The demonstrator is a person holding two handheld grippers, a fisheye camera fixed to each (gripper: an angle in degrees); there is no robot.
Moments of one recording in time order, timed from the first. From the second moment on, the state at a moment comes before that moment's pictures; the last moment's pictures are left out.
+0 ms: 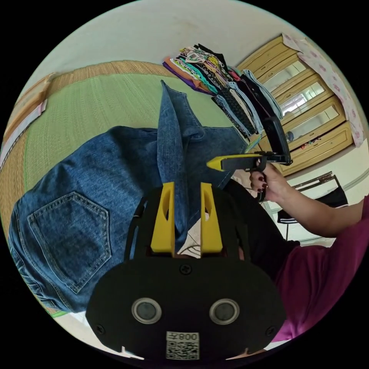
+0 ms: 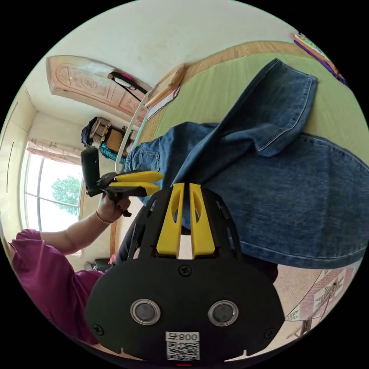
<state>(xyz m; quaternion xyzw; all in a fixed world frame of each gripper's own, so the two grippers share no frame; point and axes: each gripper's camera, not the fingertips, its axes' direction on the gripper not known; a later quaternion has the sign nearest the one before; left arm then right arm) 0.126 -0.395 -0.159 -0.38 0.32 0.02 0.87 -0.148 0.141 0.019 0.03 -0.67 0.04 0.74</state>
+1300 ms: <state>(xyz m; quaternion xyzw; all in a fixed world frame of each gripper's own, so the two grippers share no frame) 0.361 -0.250 -0.018 -0.42 0.37 0.10 0.82 0.040 0.257 0.154 0.02 -0.62 0.20 0.75</state>
